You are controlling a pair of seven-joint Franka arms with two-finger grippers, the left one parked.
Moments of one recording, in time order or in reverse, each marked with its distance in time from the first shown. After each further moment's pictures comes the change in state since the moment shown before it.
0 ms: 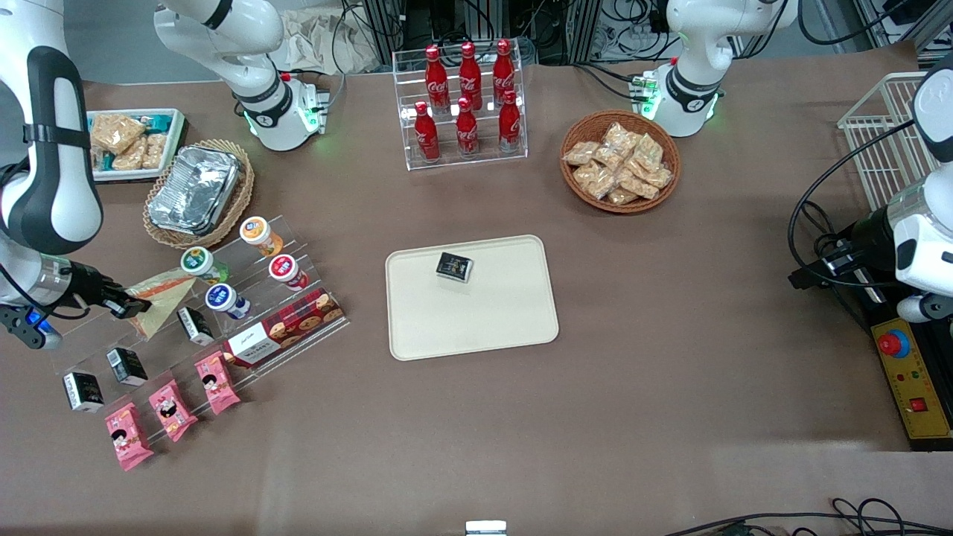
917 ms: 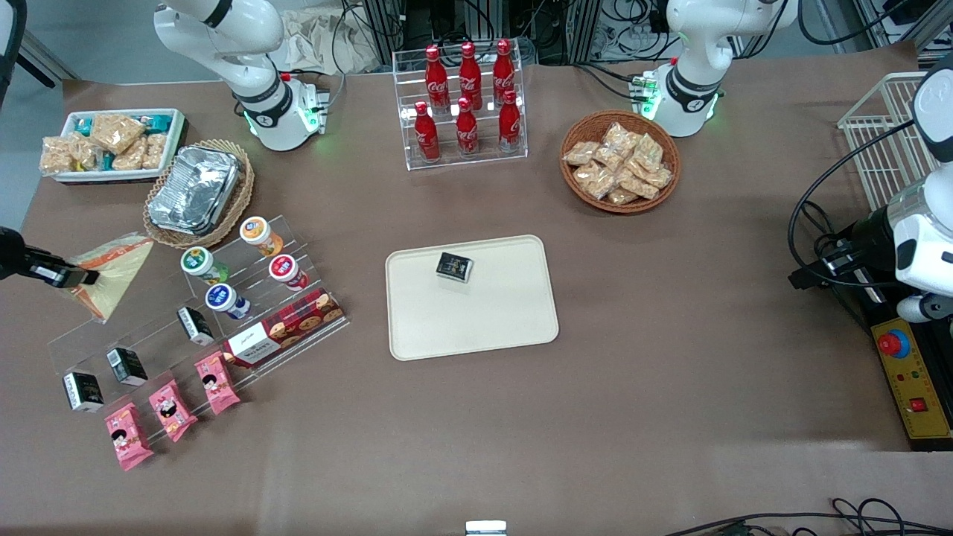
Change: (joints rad) arm 0.006 -0.027 0.077 0.367 0.015 -0.416 -0.015
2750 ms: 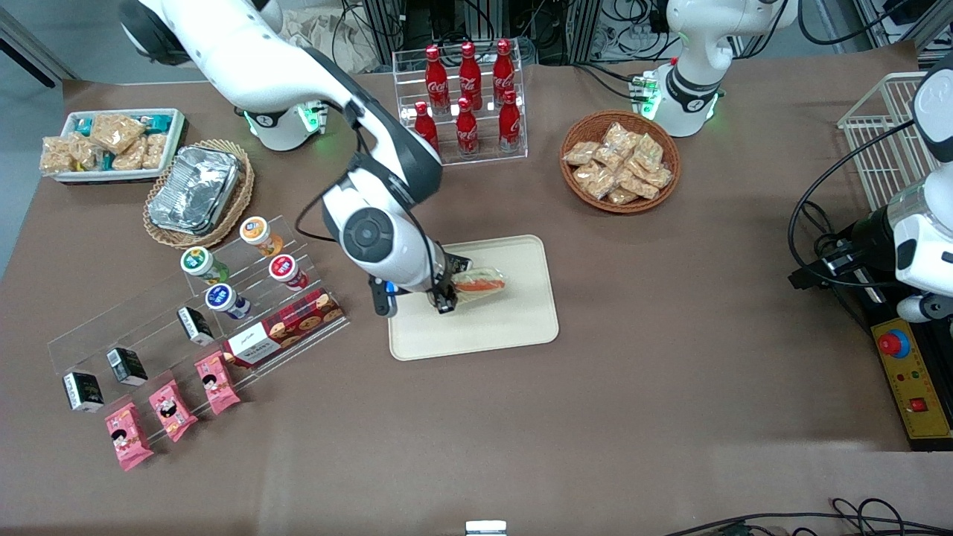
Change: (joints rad) arm 0.506 0.433 0.352 0.020 0.060 0.585 1.668
